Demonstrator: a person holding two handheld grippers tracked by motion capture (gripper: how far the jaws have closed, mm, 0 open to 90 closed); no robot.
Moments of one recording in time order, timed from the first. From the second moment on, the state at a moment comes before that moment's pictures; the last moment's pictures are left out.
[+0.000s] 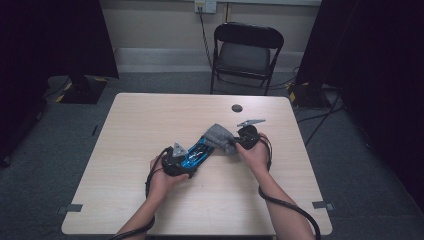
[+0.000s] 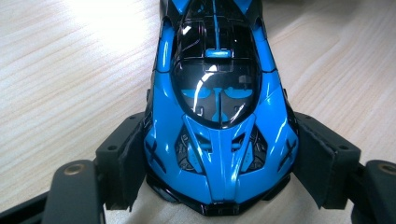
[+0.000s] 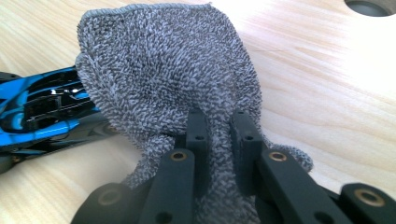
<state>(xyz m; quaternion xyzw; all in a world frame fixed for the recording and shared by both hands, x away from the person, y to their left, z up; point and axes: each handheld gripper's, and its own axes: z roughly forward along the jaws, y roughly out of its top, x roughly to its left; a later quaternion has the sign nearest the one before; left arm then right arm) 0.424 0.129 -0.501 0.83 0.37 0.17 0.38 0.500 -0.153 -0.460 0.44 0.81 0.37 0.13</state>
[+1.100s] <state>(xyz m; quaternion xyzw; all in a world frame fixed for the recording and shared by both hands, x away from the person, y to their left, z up) 0.425 0.129 -0.501 0.83 0.37 0.17 0.38 0.495 -0.219 -0.442 0.48 0.77 0.39 0.16</state>
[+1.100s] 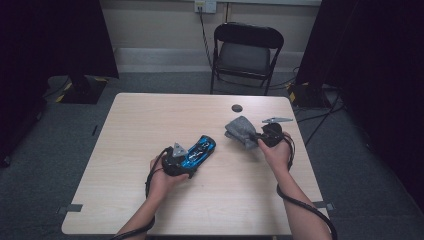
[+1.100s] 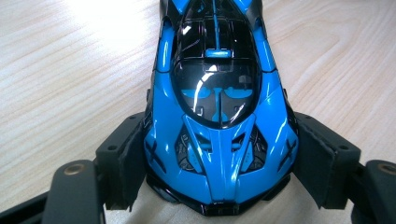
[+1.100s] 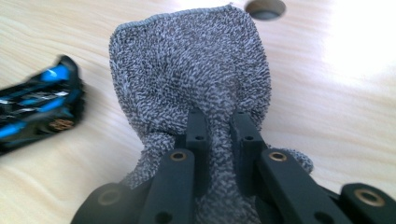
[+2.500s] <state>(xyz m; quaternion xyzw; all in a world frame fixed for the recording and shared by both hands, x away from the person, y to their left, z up) 0.425 0.129 -0.501 0.83 0.37 0.17 0.38 0.441 -0.083 -0.456 0.30 0.86 0.41 0.08</state>
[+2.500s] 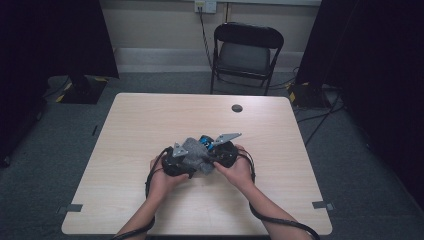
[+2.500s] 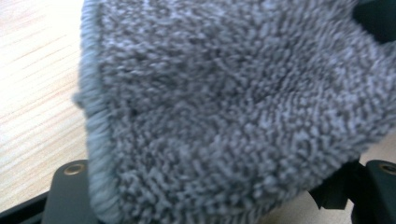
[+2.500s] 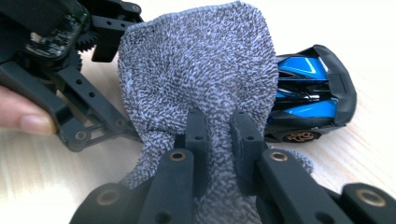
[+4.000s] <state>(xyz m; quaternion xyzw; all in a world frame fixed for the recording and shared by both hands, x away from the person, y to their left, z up) 0.424 0.129 -0.501 0.83 0.37 0.17 0.38 0.480 -0.114 -0.453 0.37 0.84 0.38 0.11</state>
